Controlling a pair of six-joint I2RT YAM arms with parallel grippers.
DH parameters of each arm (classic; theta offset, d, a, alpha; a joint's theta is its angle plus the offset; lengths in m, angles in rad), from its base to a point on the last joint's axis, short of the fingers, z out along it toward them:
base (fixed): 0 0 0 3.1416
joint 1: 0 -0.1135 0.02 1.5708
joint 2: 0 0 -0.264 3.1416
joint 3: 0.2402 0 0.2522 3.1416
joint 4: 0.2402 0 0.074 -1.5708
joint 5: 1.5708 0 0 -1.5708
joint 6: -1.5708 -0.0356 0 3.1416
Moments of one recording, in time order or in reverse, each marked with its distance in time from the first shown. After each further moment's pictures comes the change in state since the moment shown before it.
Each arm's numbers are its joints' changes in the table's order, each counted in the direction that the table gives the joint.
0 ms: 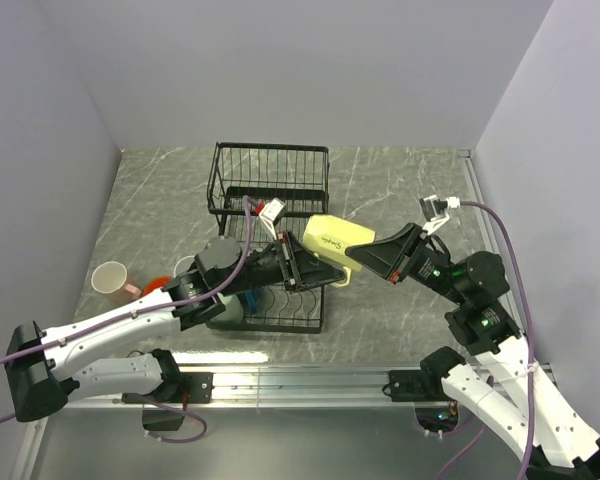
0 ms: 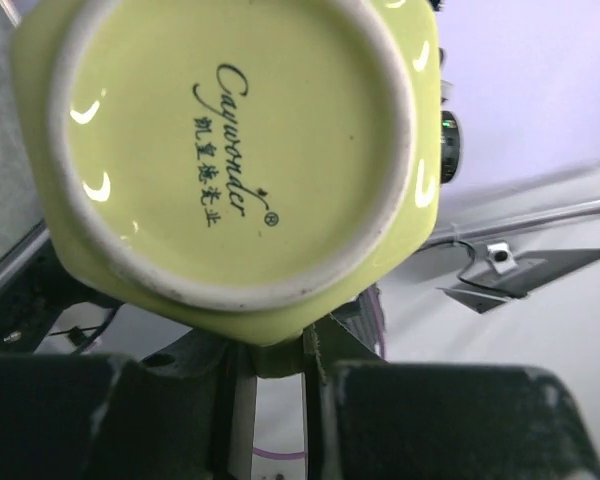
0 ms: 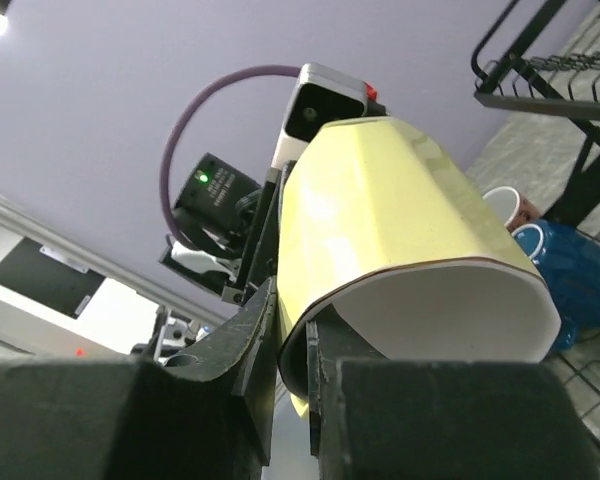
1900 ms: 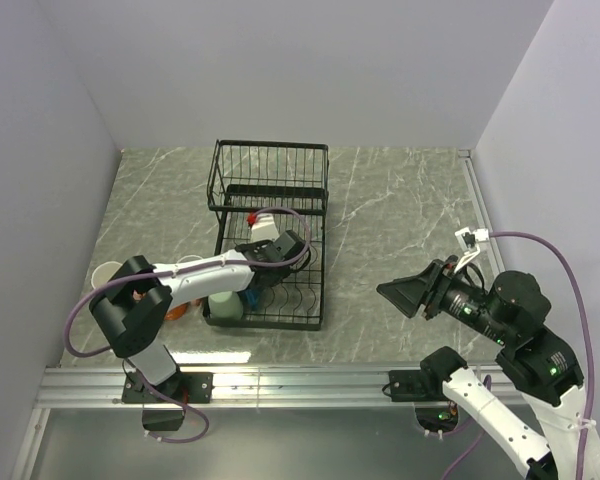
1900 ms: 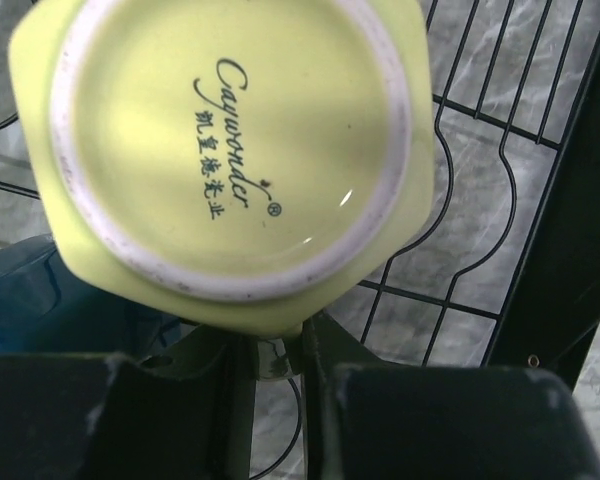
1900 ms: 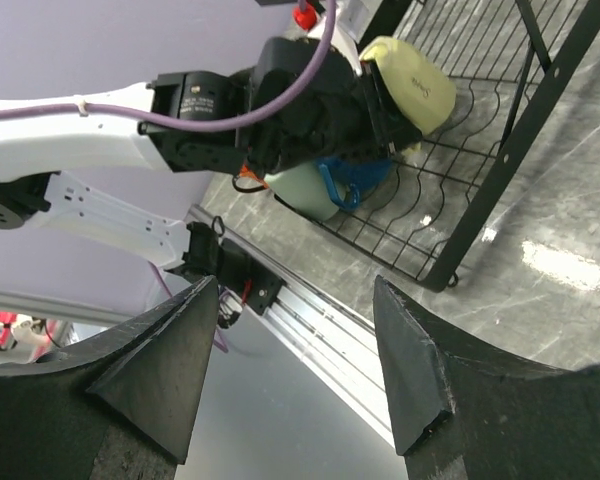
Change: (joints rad) left arm -0.121 0.569 0.187 0.769 -0.880 -0.270; right arm -0.005 -0.148 0.293 0.924 0.239 0.444
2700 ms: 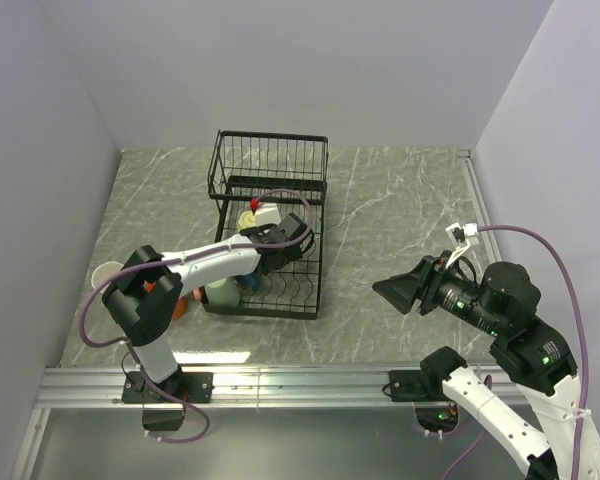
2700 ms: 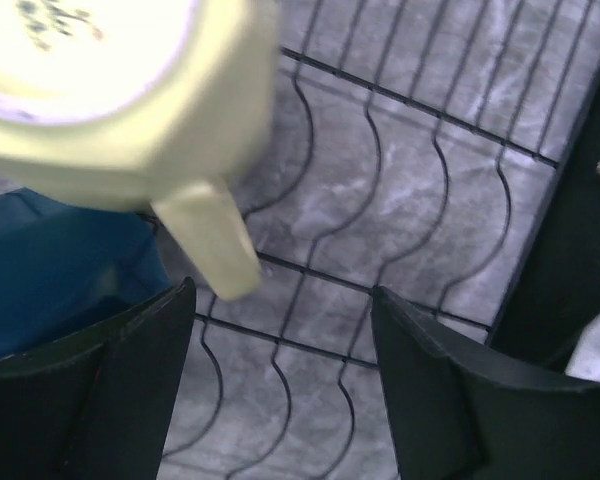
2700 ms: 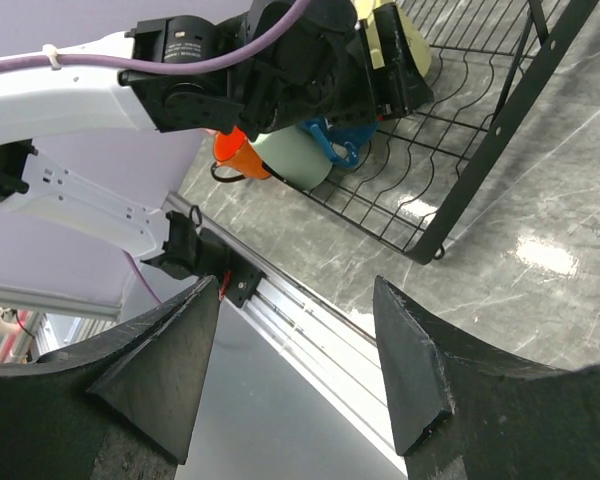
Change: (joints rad) left arm -0.072 0.082 0.128 0.053 0.002 -0.054; right arm 0.000 0.051 0.000 0.000 -0.008 0.061
